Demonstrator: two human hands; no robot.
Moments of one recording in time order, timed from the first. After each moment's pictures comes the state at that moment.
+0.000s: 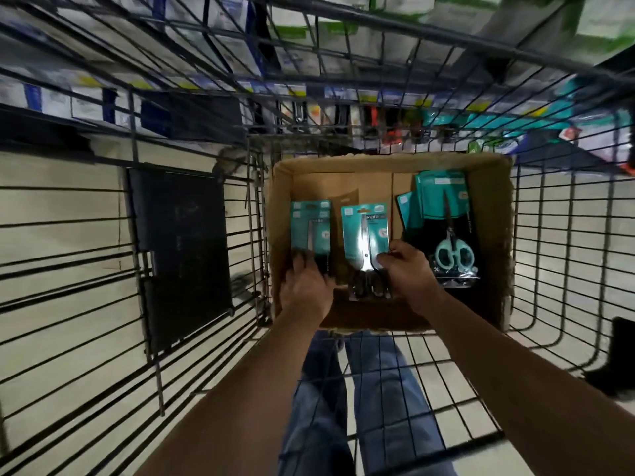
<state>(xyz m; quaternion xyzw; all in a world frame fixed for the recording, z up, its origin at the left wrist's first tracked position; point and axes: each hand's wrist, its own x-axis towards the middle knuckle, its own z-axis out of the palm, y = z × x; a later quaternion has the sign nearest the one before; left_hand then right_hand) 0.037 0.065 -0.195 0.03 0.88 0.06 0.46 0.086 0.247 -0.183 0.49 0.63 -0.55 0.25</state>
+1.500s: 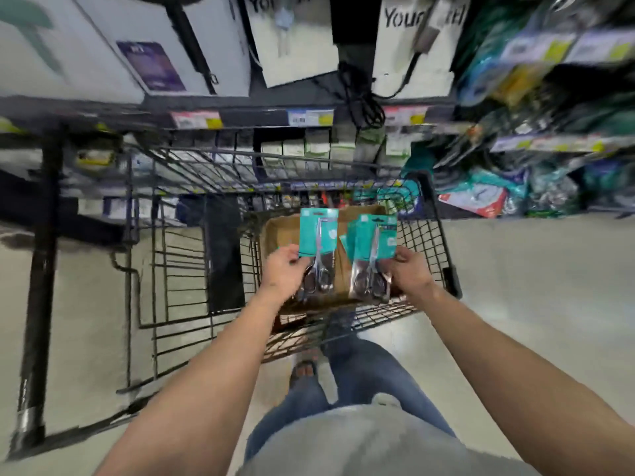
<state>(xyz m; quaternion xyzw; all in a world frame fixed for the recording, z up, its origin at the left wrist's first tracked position) 0.033 0.071 0.078 0.03 0.85 0.39 0.34 0.176 0.292 0.048 0.51 0.62 -0.59 0.07</state>
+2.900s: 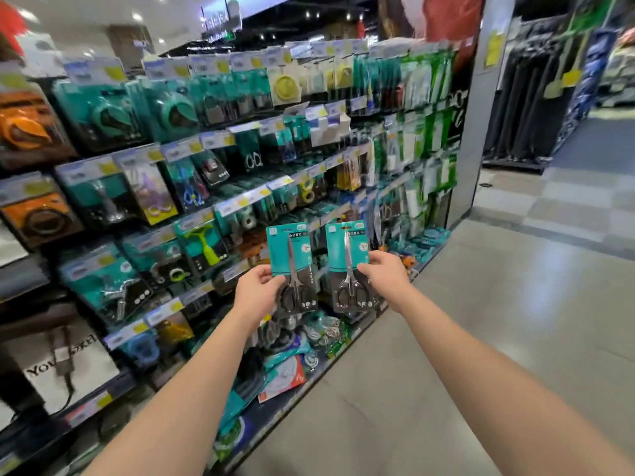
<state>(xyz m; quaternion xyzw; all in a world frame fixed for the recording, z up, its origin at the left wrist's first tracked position) 0.396 0.560 0.419 0.41 0.70 0.51 0.28 0.637 0.654 0.412 0.52 0.61 -0.43 -0.40</state>
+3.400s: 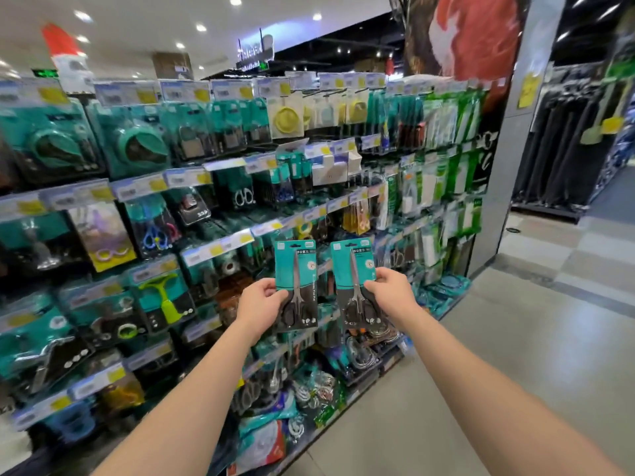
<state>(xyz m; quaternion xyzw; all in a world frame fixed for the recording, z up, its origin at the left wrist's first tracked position) 0.396 0.774 0.425 0.42 0.72 0.50 0.23 0.640 0.881 0.429 0.51 0.65 -0.42 -0.38</state>
